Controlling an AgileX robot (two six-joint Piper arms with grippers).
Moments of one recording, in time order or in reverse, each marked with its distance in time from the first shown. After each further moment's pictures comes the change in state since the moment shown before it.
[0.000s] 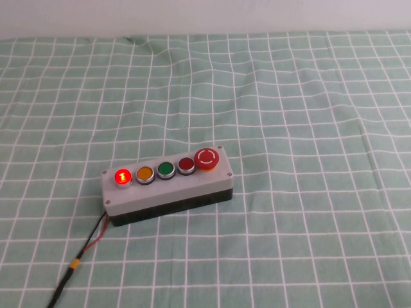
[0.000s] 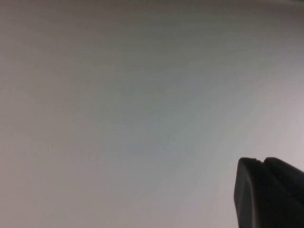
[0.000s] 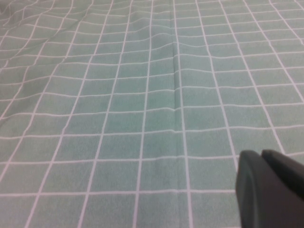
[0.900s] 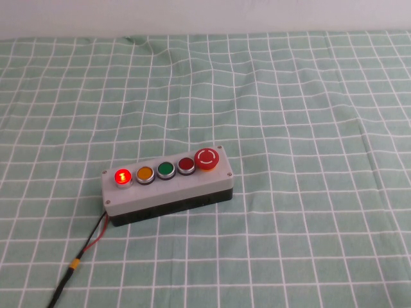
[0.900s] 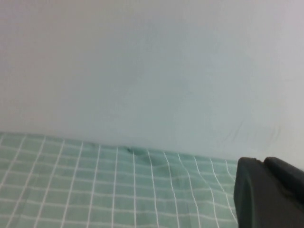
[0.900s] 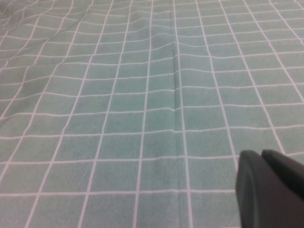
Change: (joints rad) right arm 0.000 0.000 0.000 0.000 0.000 0.000; left arm 0.000 0.750 -1.012 -0.015 1.330 -0.045
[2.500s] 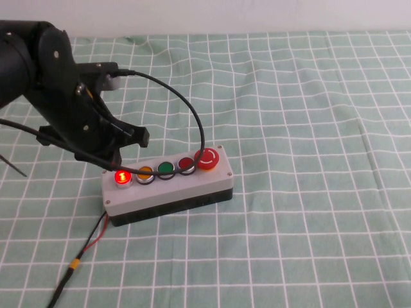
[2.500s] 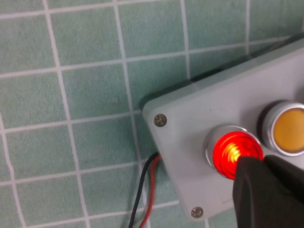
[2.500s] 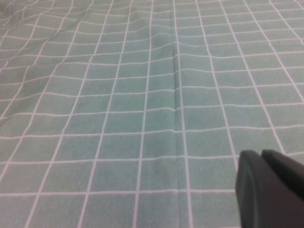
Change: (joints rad) right arm 0.000 0.000 0.000 0.000 0.000 0.000; left arm -0.236 0.962 -0.313 0.073 0.540 -0.043
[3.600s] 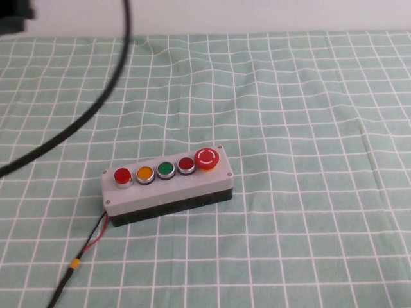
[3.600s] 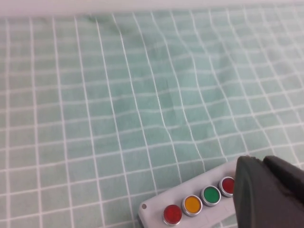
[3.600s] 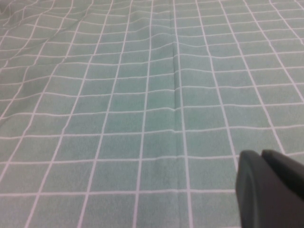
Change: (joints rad) right arm 0.000 0.000 0.000 0.000 0.000 0.000; left arm 0.000 -0.534 -0.158 0.065 0.011 0.006
